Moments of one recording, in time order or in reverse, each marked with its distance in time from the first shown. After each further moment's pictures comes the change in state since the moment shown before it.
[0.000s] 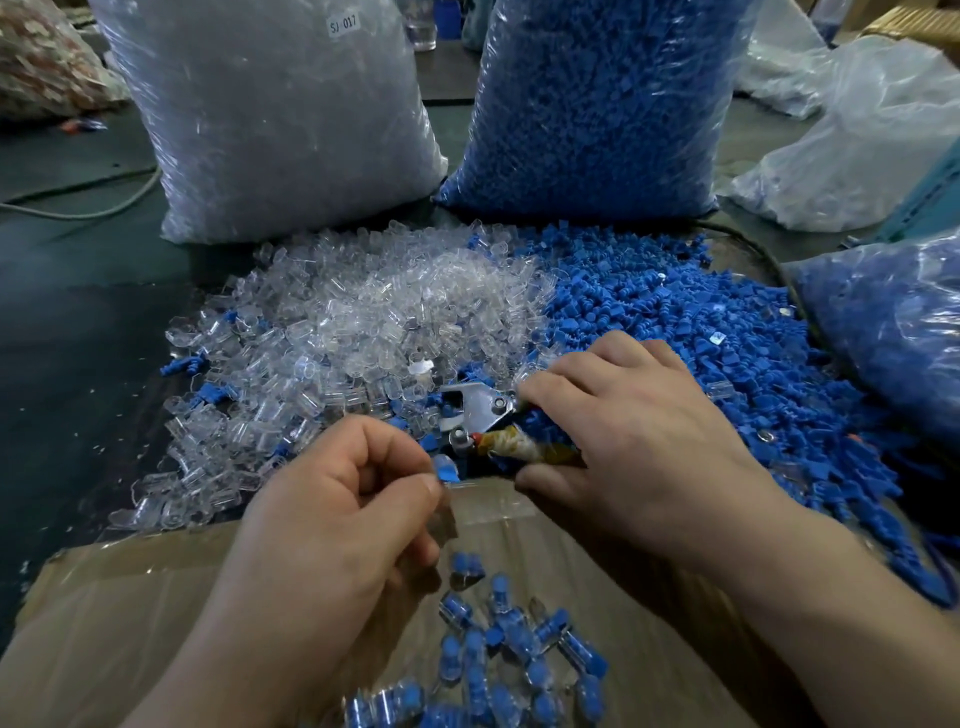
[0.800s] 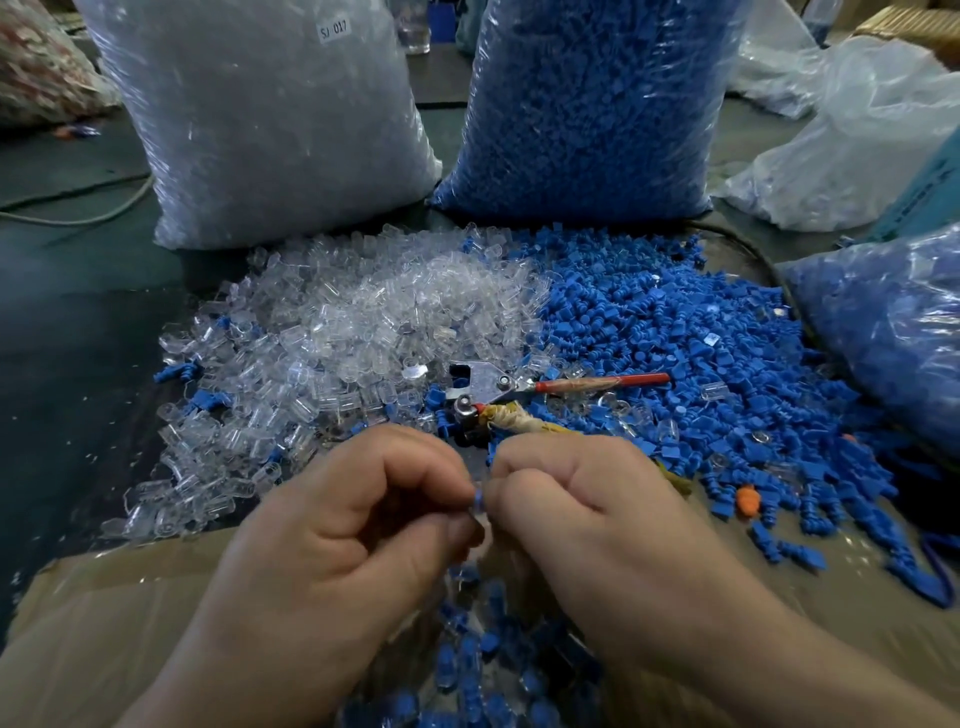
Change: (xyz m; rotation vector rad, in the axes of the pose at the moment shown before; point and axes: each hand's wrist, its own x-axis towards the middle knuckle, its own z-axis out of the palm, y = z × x) left_hand -0.004 0.001 -0.004 -0.043 -0.163 0.506; right_hand -0.025 -0.043 -0.013 0.813 0.041 0.121
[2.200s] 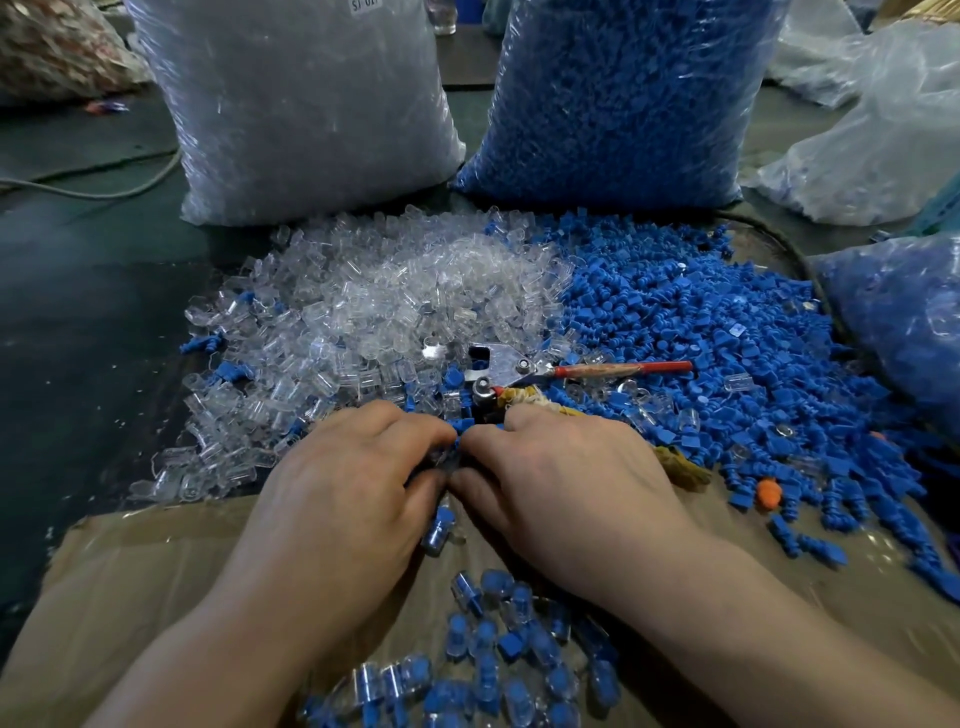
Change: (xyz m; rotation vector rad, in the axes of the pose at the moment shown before) left_hand 0.008 -0.017 -0.006 0.957 -0.080 -0.195; right_hand 0.030 0.027 0.035 -0.732 0.082 -0.226
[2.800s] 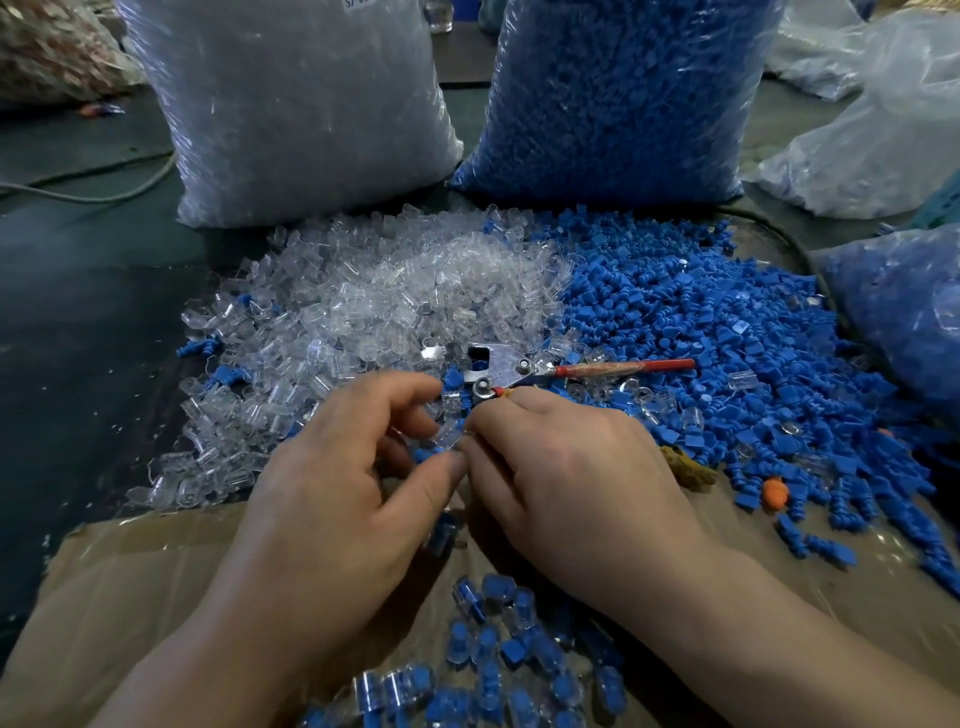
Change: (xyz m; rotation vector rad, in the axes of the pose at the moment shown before) left_hand -0.007 0.002 0.002 -0.453 0.159 -0.056; right_hand -0.005 -0.001 -0.012 0.254 0.125 0.011
